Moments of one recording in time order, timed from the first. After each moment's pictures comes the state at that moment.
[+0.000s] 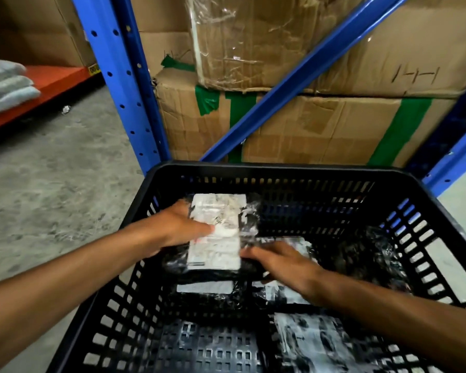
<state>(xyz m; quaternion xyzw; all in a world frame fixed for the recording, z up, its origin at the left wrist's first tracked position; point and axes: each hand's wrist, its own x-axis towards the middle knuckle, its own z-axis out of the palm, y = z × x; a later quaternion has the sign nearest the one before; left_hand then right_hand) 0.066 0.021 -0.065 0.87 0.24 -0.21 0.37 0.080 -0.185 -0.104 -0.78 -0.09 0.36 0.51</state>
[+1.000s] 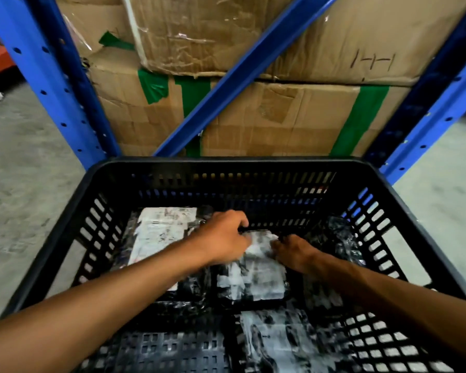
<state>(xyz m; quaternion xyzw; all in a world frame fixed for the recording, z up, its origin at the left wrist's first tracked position) 0.108 -0.090 -0.088 0.93 0.03 -0.23 0.28 0.152 -0.257 -0.172 -0.92 0.02 0.28 0.27</state>
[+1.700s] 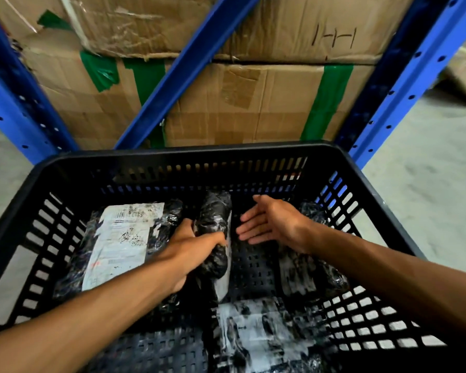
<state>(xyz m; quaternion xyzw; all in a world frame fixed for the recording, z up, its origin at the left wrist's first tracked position) 0.094 -0.106 -0.134 0.76 0.28 -0.15 0.57 0.164 -0.267 -0.134 -0.74 0.09 0.34 0.58</state>
